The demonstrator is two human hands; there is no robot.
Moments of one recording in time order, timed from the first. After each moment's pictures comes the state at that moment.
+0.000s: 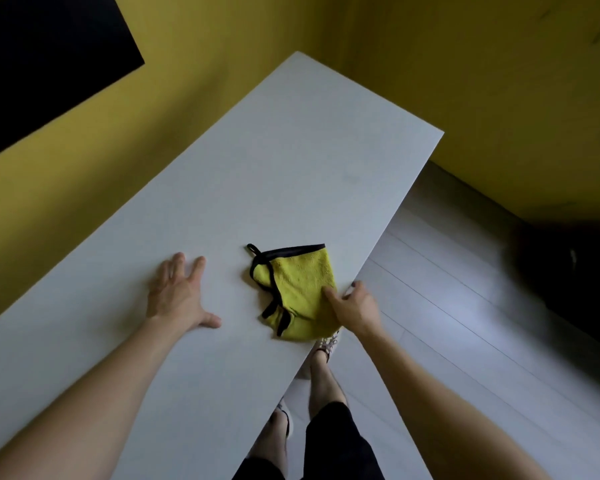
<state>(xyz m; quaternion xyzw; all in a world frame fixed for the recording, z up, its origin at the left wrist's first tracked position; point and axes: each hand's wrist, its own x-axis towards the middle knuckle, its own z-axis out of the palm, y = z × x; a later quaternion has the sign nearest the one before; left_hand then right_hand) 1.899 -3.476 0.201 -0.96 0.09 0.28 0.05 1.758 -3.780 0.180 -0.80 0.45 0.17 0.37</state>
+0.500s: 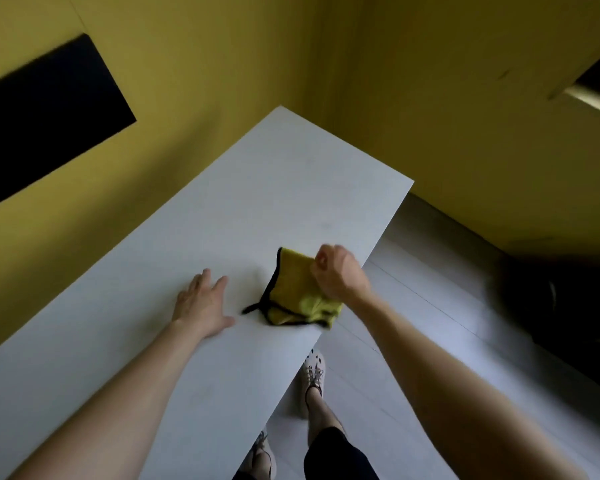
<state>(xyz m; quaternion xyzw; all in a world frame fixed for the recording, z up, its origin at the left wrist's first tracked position) 1.936 -3.575 0.242 -0.94 0.16 0.30 0.00 1.876 -3.855 0.280 -0.93 0.21 0.12 0.28</state>
